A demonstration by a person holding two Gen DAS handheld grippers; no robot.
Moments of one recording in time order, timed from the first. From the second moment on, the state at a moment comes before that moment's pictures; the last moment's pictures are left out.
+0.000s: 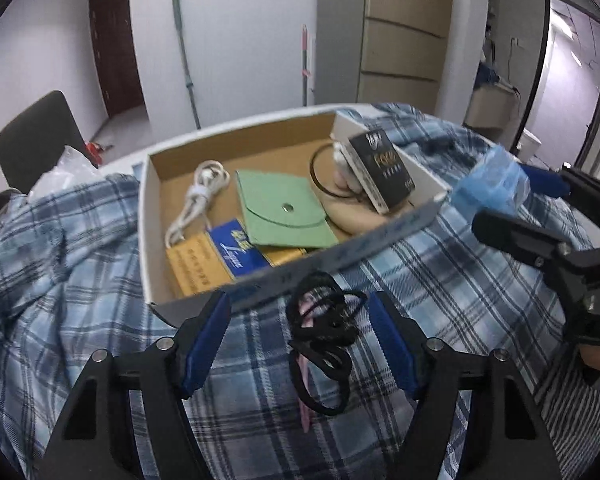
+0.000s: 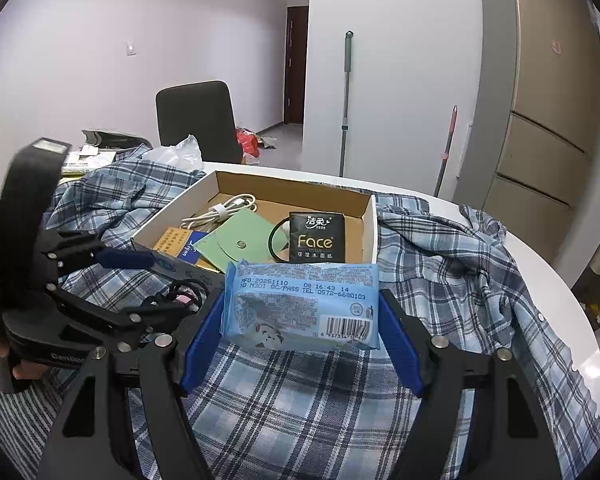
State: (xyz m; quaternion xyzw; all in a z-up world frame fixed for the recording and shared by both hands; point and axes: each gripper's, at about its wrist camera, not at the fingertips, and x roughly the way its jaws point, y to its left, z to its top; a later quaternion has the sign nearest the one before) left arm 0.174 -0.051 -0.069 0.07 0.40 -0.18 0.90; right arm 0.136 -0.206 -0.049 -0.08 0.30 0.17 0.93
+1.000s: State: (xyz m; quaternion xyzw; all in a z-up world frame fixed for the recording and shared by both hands) left arm 0.139 -0.043 -0.025 0.06 0.29 -0.16 0.94; right arm 0.133 -0.207 -0.046 -0.08 0.30 0.17 0.94
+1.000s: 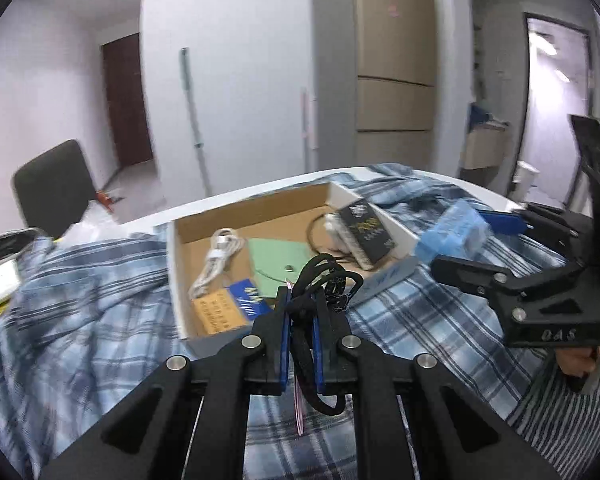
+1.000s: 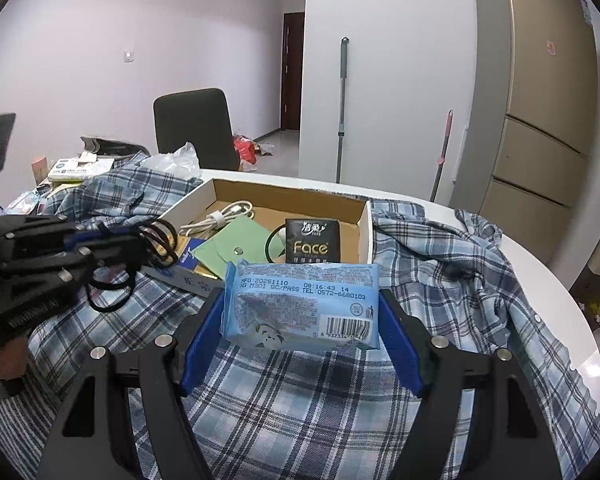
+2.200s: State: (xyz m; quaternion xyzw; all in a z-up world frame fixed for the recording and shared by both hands) left arm 0.252 -0.026 0.017 -0.01 0.36 -0.05 0.93; right arm 0.266 -0.181 -0.009 -0.04 0.33 0.15 0.93
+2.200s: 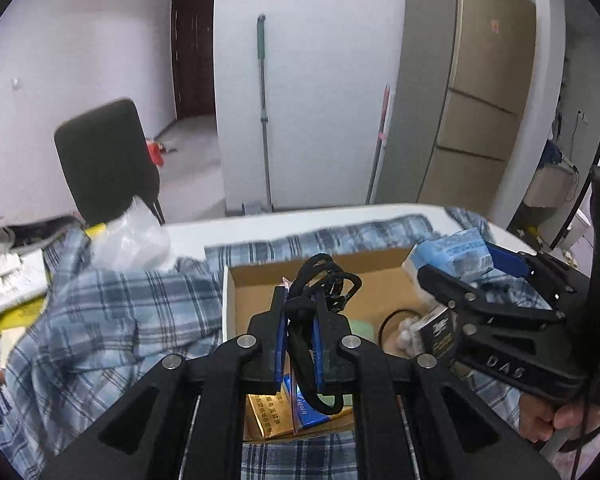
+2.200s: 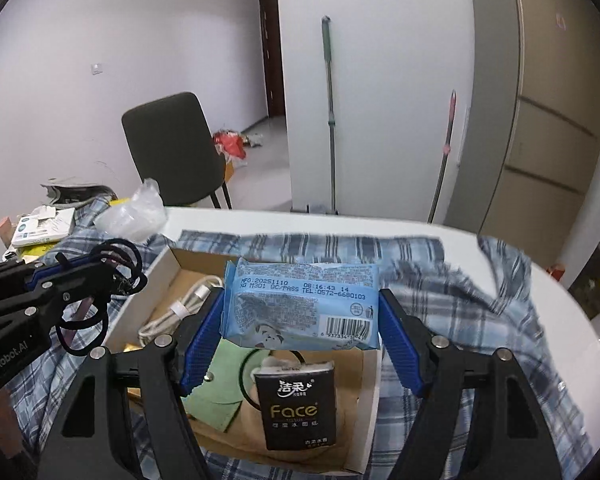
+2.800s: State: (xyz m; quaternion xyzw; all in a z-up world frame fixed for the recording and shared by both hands) left arm 0.269 -0.026 -0.016 -0.01 0.42 -0.06 0.91; right arm 0.275 -0.174 -0.047 -0.05 0.37 0.17 0.91
